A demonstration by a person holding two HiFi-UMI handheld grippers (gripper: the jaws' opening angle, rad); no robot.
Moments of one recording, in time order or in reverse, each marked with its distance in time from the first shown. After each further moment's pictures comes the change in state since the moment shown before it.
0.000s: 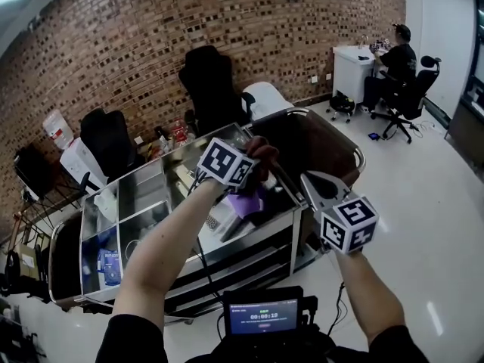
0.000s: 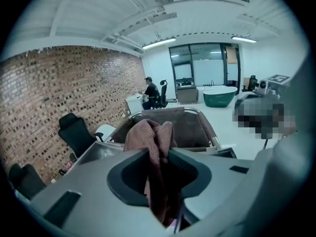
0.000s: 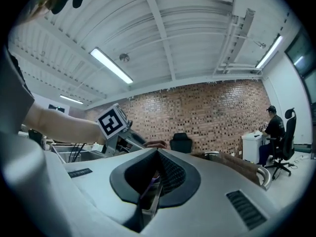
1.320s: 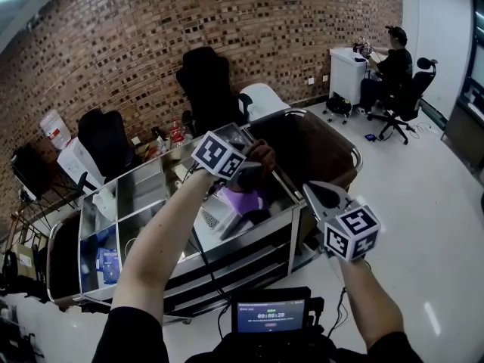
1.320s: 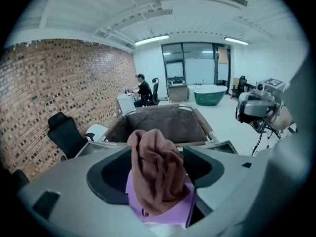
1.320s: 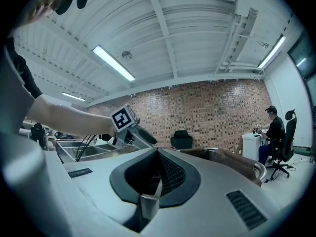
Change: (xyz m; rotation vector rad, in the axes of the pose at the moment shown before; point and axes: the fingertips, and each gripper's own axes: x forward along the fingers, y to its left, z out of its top) left arm 0.005 0.004 -0.012 0.035 0.019 -0.118; right arm -0.026 0.011 -0.016 -0.014 0.028 0.013
